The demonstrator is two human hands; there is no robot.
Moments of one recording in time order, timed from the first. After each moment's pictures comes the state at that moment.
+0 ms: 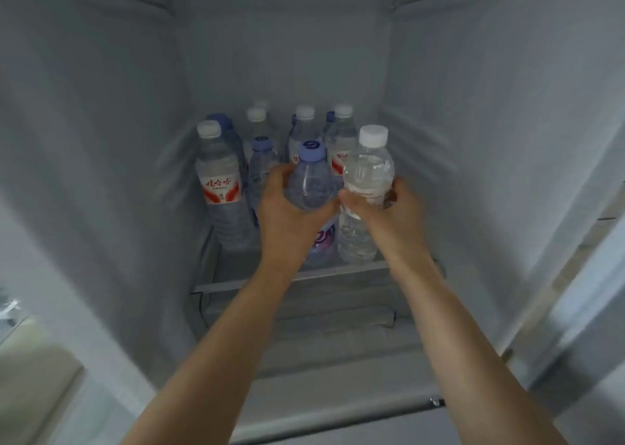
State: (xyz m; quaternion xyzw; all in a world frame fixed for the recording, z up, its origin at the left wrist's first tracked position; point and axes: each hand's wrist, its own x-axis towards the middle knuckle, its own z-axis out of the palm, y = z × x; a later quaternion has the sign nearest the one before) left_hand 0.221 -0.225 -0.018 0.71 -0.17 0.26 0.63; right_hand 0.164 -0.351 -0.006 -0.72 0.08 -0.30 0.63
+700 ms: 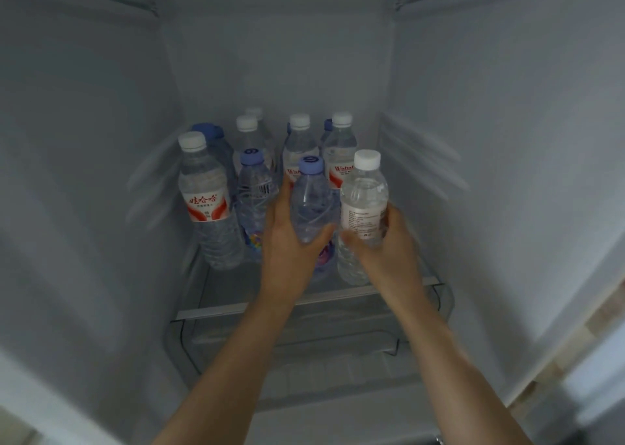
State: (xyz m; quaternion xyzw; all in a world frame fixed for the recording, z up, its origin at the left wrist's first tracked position) left_hand 0.255 -0.235 -0.059 0.77 -0.22 0.27 0.54; right_hand 0.195 -0.367 -0.045 -0.77 0.08 -0.28 0.56
